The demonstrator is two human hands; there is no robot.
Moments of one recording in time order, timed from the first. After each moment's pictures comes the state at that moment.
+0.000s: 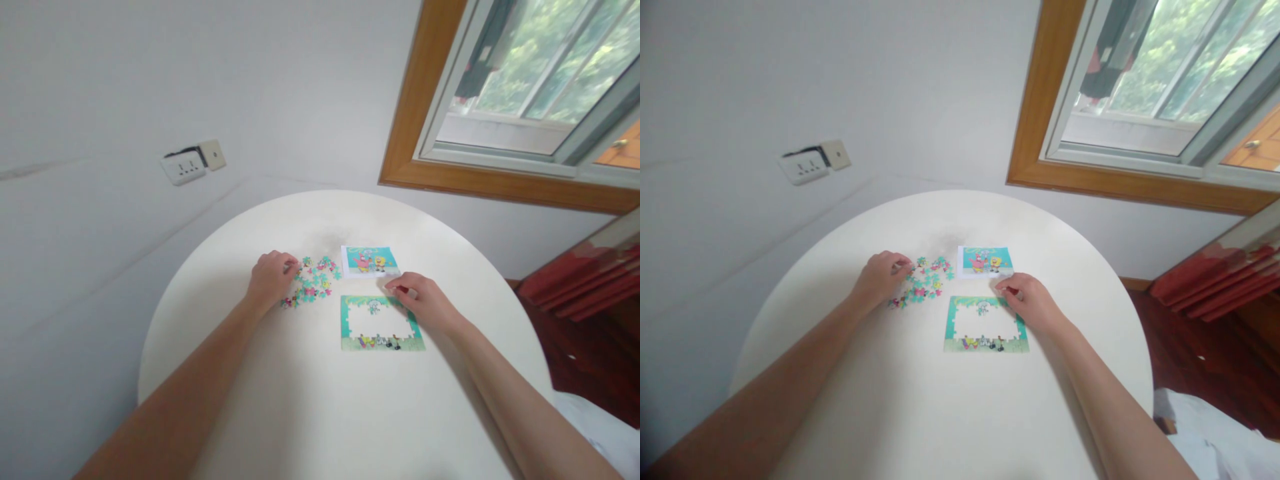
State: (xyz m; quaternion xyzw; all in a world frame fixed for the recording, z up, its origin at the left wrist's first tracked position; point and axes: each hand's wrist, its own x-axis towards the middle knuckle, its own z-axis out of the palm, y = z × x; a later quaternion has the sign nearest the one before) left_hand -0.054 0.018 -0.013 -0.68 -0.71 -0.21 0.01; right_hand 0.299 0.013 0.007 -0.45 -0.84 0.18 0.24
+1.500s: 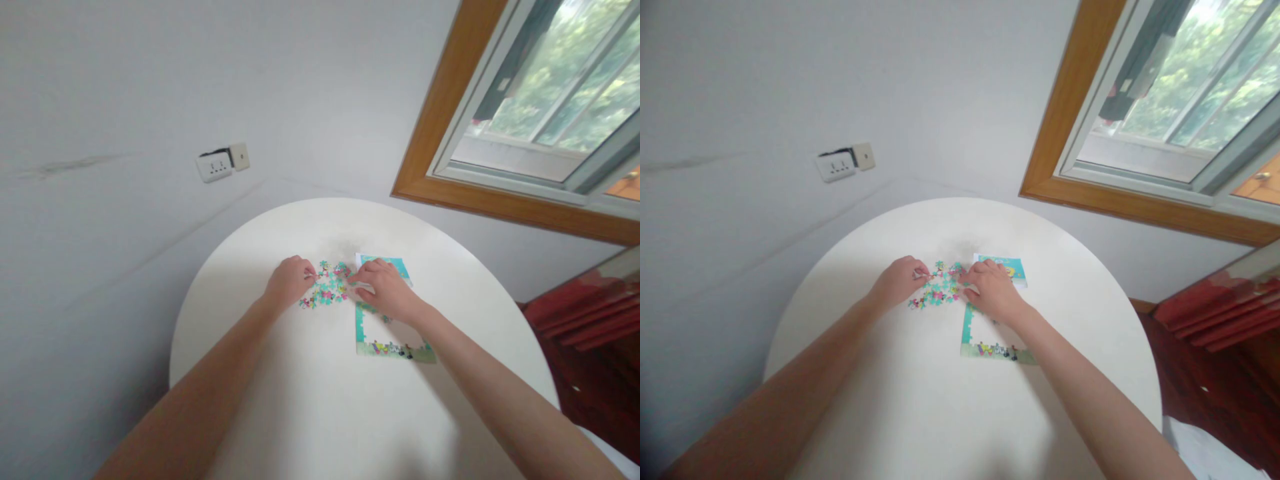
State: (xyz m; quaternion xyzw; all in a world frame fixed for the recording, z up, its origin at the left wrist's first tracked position) left_hand -0.052 0.005 0.002 -0.71 -0.68 -0.20 -0.05; right_hand 0.195 0.022 0.045 -0.36 -0.93 0.05 0.11
